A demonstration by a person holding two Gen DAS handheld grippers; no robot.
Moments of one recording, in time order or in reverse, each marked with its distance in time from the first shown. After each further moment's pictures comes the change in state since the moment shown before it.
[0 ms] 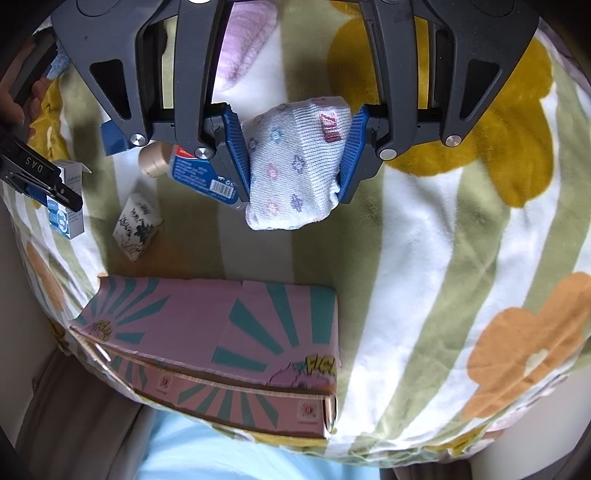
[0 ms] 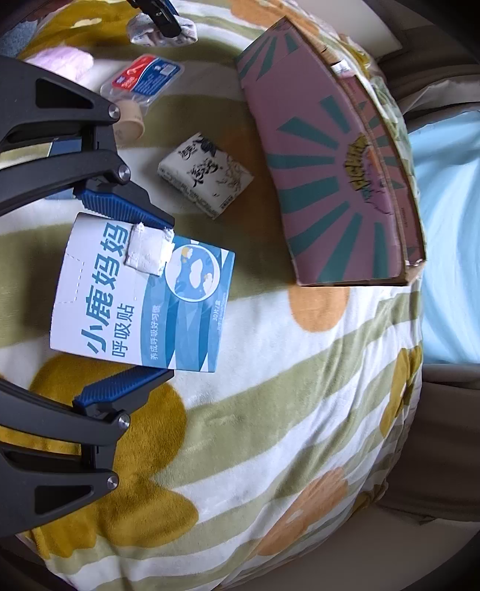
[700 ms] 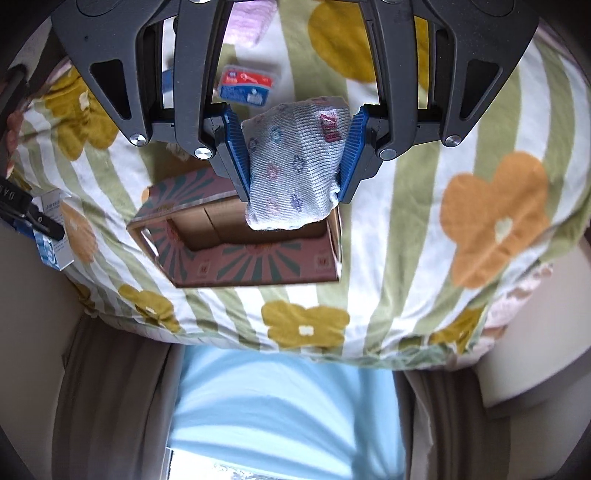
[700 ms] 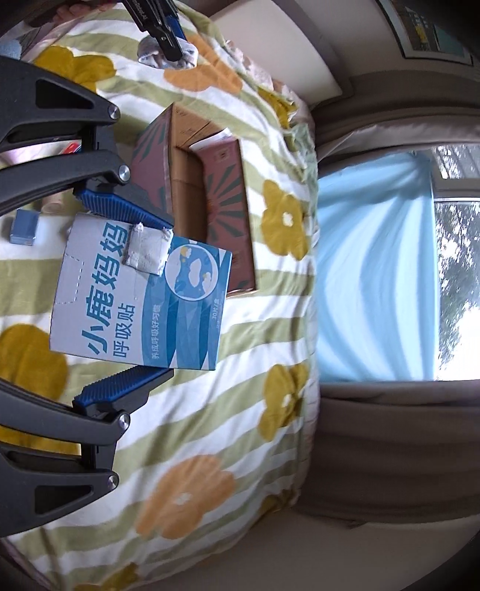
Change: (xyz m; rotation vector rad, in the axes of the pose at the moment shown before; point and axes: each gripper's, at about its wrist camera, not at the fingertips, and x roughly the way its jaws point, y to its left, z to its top) left arm -0.130 -0.026 0.098 0.123 -0.233 0.001; right arm -0.140 0.002 0.114 -0.093 -0.291 0.137
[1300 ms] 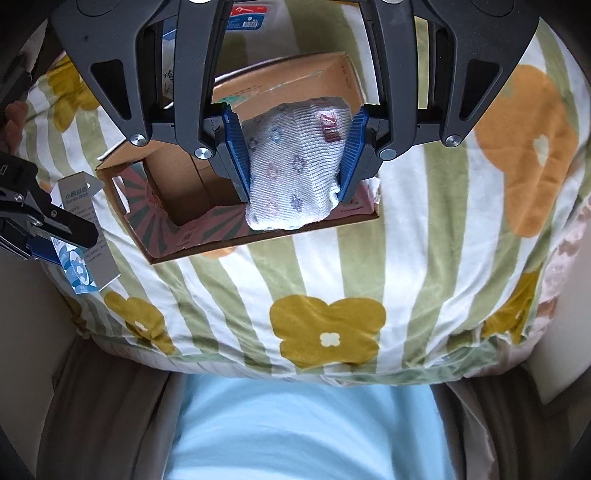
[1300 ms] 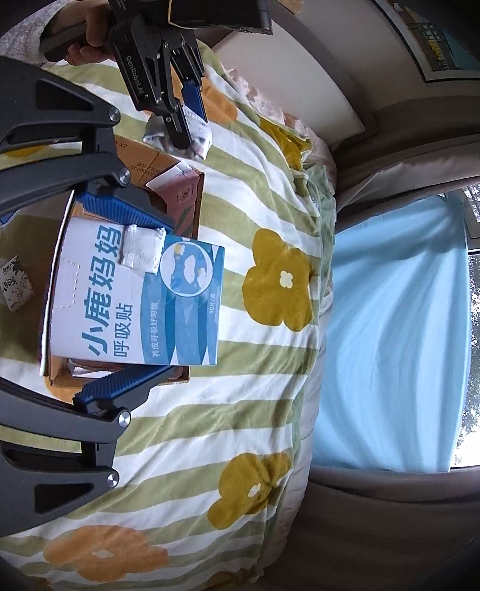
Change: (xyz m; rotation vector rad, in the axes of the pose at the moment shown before) left arm 0.148 -0.008 0.107 0.047 0.199 -0.067; right arm 0.133 0.052 0.100 -0.098 0.168 0.189
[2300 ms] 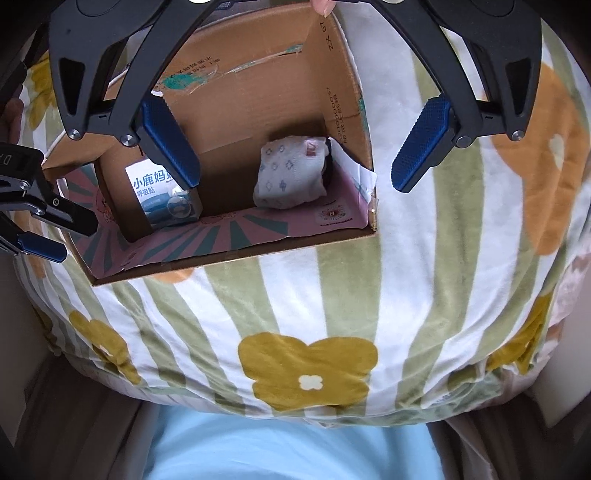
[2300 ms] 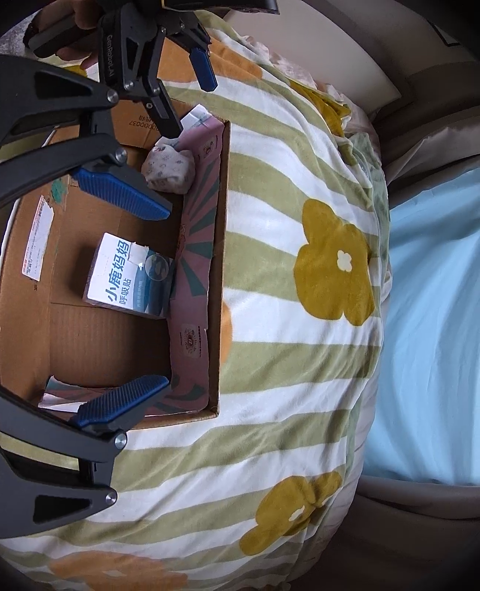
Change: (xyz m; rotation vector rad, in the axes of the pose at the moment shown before) left arm 0.070 0.022 -0.005 -0.009 0.104 0.059; right arm 0.086 -0.014 -0.008 0.044 0.171 -0.039
